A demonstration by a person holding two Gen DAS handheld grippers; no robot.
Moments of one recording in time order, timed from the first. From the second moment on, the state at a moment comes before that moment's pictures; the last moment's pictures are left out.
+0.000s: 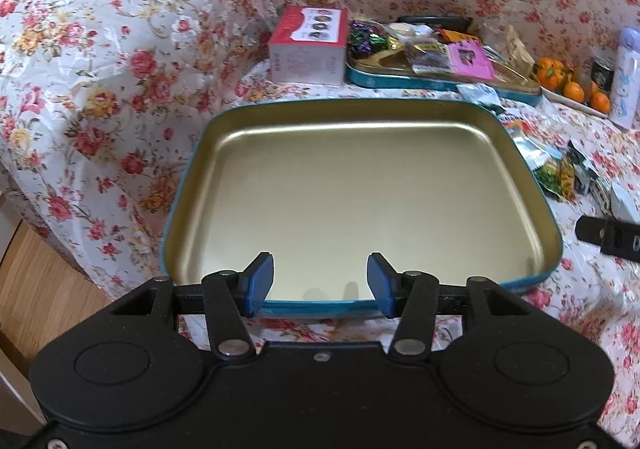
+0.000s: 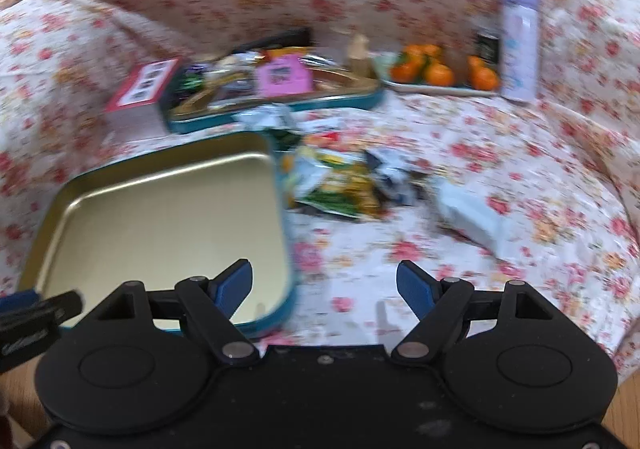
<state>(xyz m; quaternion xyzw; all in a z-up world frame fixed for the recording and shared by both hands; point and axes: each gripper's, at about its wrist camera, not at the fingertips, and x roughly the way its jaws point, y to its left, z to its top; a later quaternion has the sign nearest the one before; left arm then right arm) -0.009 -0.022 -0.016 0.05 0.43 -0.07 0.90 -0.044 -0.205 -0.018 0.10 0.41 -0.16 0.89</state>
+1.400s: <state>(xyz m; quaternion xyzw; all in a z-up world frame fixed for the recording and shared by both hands) 0.010 -0.196 -0.018 0.06 0.45 -0.23 0.86 -0.052 -0.329 -0.059 0.09 0.35 -0.17 0.92</state>
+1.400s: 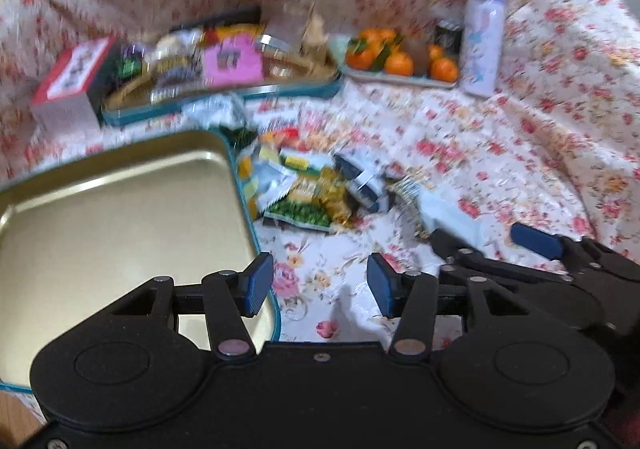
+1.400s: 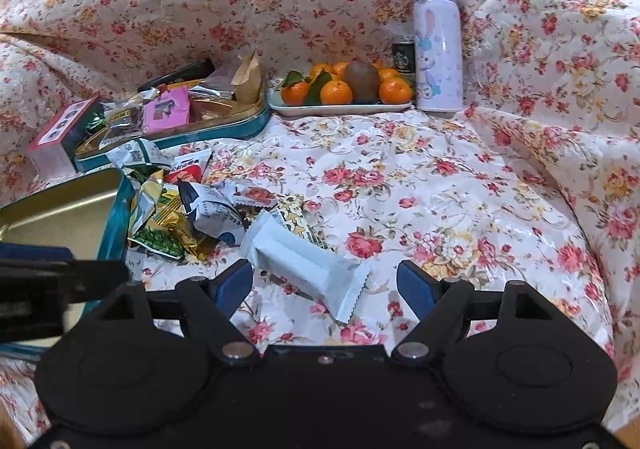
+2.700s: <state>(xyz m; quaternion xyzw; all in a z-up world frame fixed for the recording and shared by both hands) 0.128 -0.200 0.017 0.05 0.42 -0.12 0.90 -0.037 -0.372 -0.095 0.09 0.28 -0.17 0.94</state>
